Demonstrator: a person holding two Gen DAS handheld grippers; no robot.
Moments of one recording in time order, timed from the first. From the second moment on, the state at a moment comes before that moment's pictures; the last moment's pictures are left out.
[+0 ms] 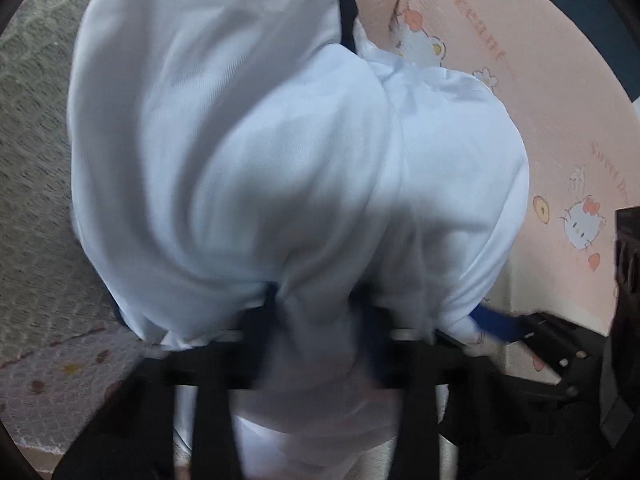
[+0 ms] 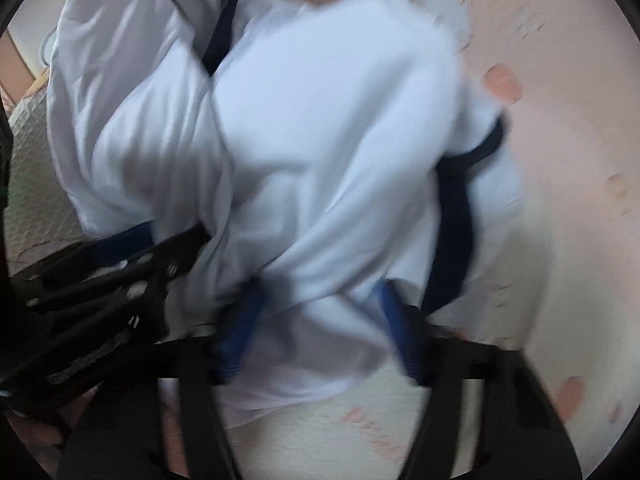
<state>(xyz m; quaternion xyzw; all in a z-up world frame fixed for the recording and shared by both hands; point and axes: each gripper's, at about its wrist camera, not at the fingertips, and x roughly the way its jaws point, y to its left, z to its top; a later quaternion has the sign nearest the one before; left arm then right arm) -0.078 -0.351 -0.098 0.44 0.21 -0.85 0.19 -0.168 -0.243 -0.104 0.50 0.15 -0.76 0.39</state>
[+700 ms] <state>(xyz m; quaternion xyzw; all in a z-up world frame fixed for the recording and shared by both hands) -0.070 -0.121 -0.062 0.45 0.20 -0.86 -0.11 -0.141 -0.032 -0.040 0.46 0.12 -0.83 0.28</state>
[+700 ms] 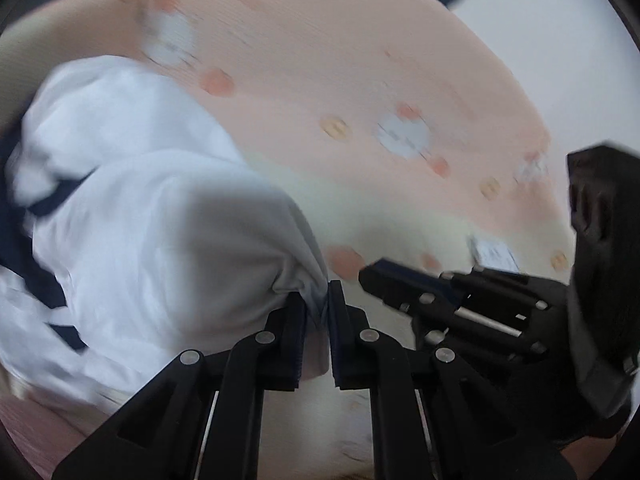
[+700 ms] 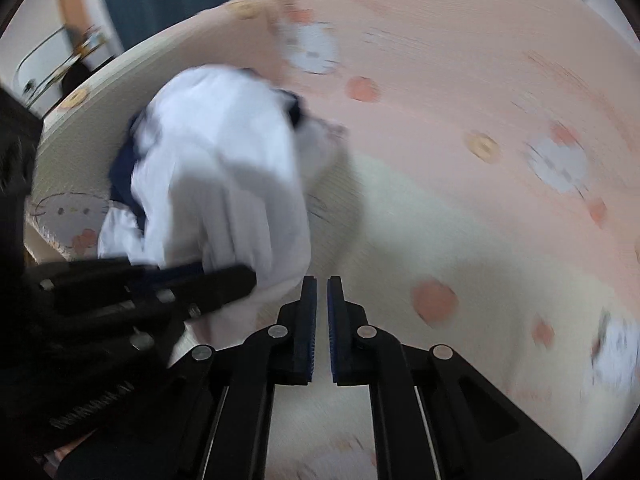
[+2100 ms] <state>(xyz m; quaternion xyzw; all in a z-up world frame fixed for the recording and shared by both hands) -0.068 -0.113 -0.155 0.56 0.24 -0.78 -0.12 -0.105 0.134 -0.116 0.54 0.15 -0.82 0.09</state>
